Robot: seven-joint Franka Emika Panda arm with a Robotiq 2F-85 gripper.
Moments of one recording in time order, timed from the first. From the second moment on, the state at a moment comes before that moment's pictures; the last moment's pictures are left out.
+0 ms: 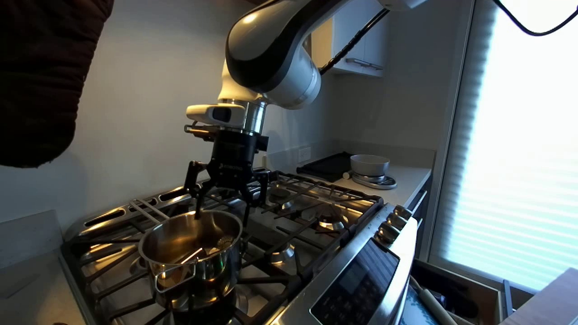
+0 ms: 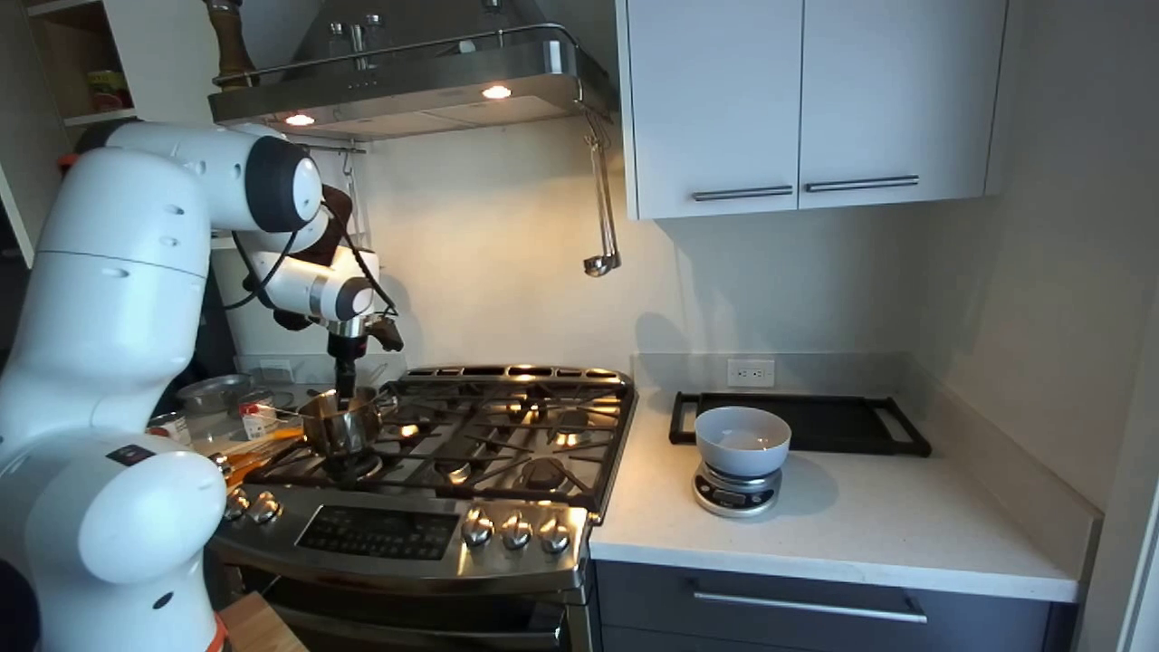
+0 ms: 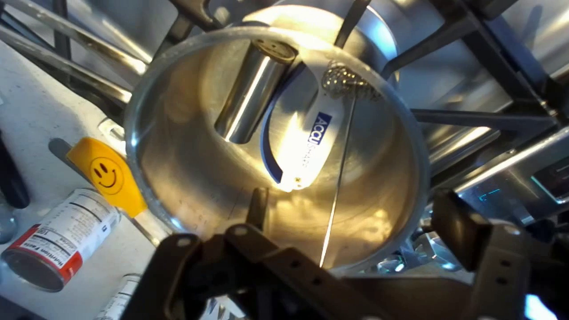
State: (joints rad) arm 0.32 0.39 0.52 -1.94 0.15 2.37 -2.10
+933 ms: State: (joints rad) arm 0.28 0.05 0.47 -2.16 0.51 2.34 -1.62
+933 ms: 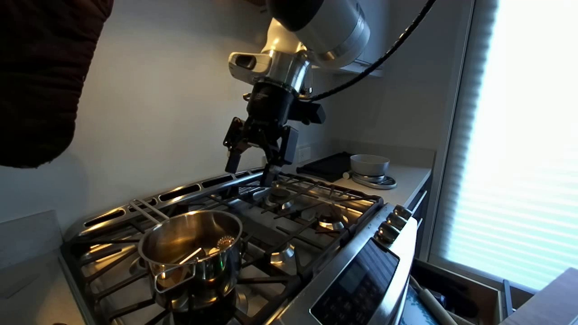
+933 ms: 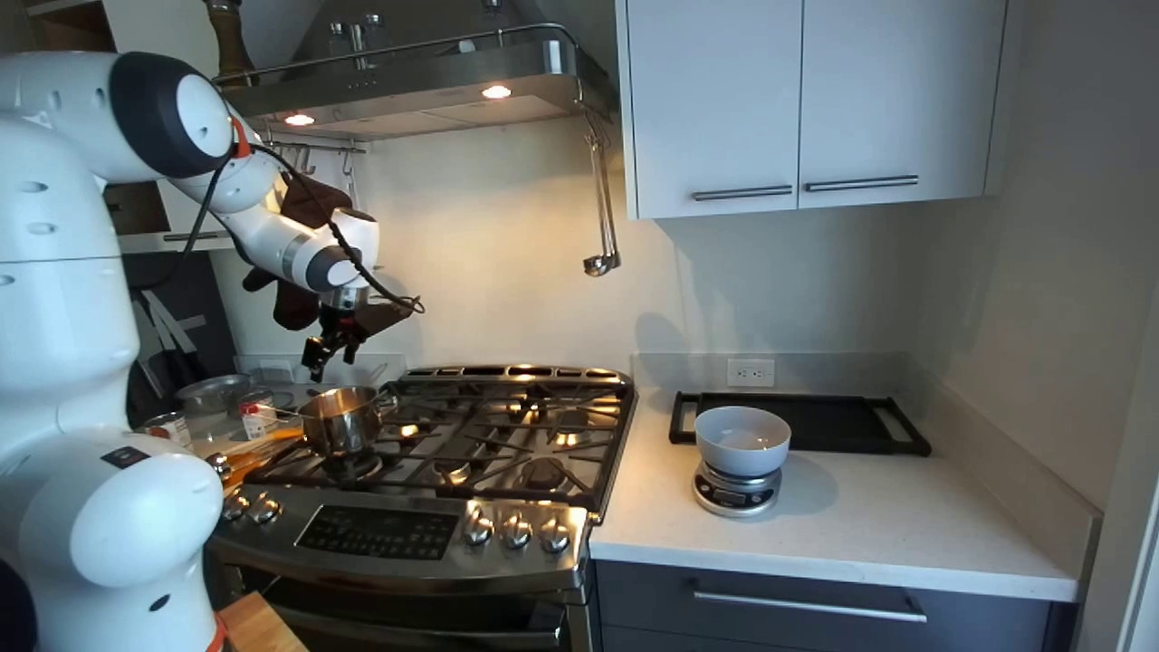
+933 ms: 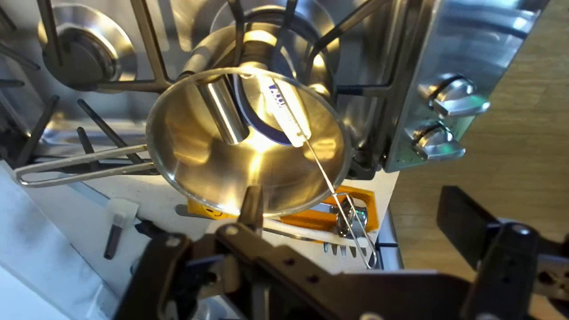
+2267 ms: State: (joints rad) arm 0.43 -0.37 0.36 -2.34 0.36 2.02 -0.69
